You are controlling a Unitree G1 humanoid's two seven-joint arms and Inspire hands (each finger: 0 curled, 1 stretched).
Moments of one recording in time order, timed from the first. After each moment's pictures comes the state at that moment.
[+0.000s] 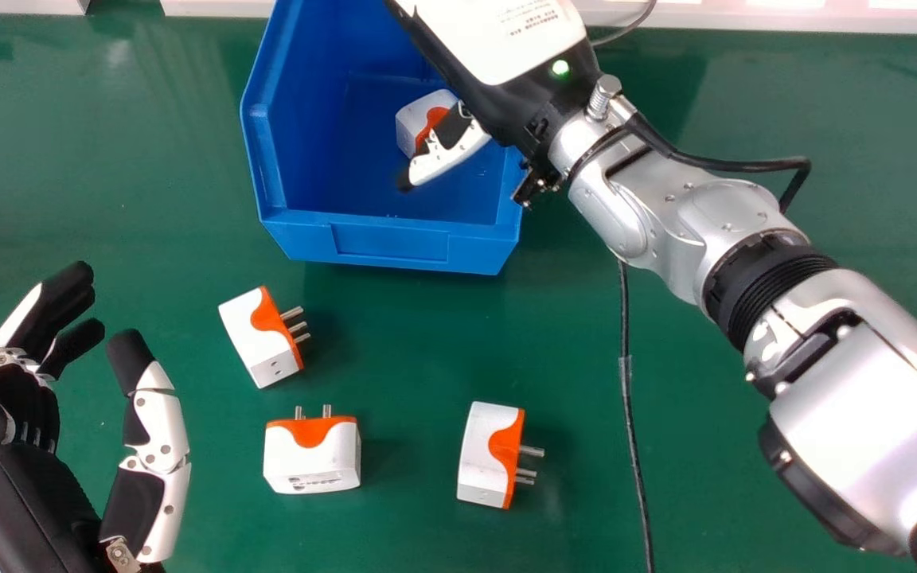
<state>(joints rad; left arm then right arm) 0.56 -0.12 -0.06 -0.20 0.40 -0.78 0.74 -1.18 -0.14 0.62 1.24 -0.86 -0.39 -0.60</state>
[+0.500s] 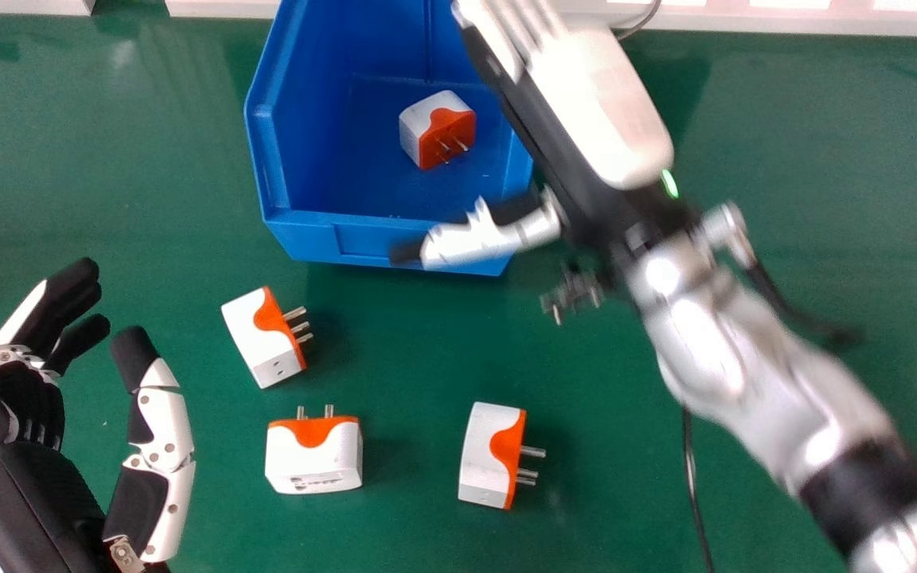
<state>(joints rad) 0.57 -0.12 -0.07 -0.21 0.40 -0.78 0.74 -0.50 -0.31 0.42 0.49 -0.58 -0.59 -0.41</state>
